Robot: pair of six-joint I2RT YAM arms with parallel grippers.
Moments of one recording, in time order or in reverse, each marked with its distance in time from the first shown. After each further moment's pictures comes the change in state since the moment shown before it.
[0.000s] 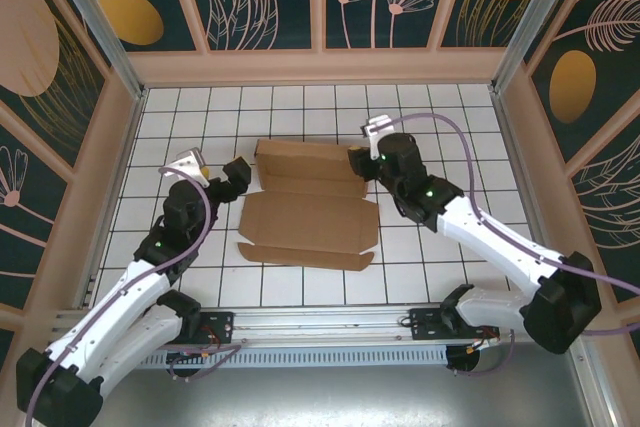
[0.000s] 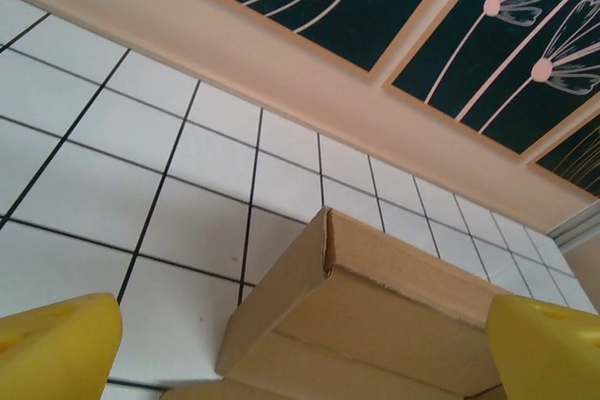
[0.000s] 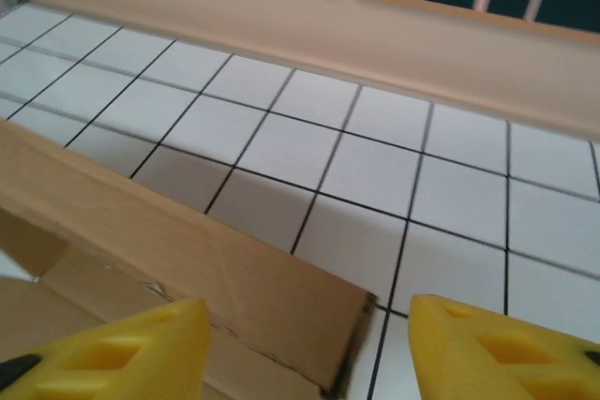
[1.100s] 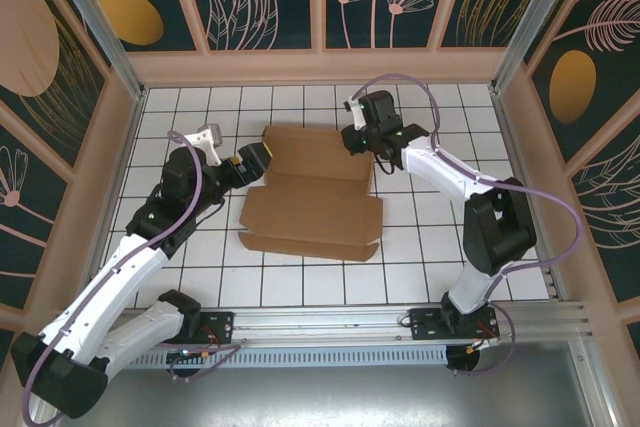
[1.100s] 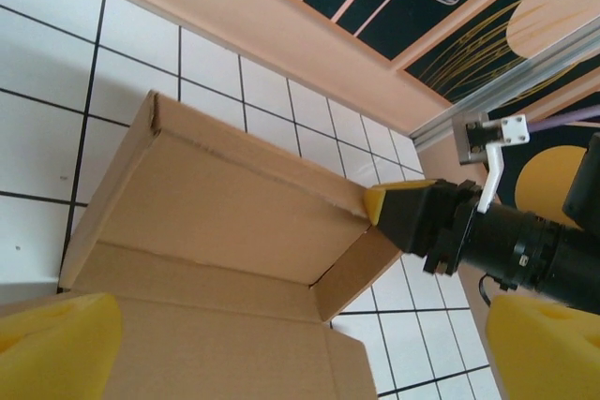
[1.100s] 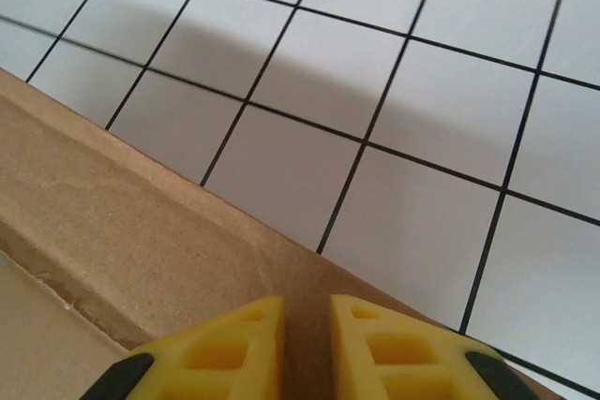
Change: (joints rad) left arm 0.002 0.164 0.304 -0.225 0.359 -0.143; right arm -0.193 0.496 0.373 -0.177 -0.303 0.050
